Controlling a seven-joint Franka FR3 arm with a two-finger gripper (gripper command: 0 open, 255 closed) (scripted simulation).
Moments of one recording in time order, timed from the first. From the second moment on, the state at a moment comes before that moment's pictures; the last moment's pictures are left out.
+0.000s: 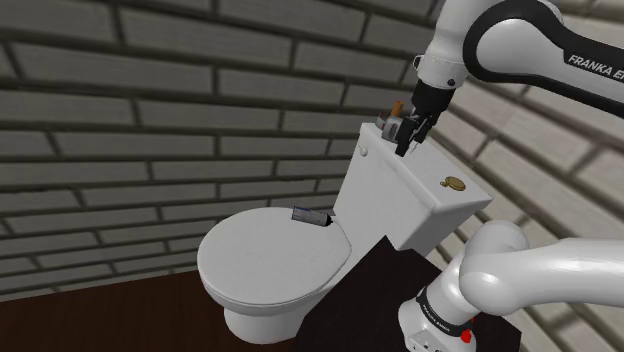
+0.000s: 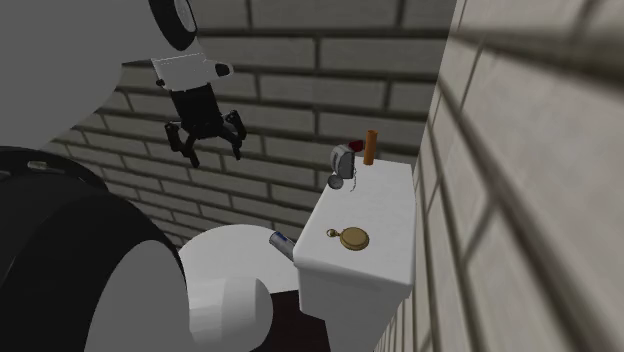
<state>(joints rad) 0.02 -0.81 0.01 -2.31 -0.12 1.46 0.05</state>
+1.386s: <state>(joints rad) -0.05 -0.30 -0.37 -2.01 -0.16 1.73 -0.32</state>
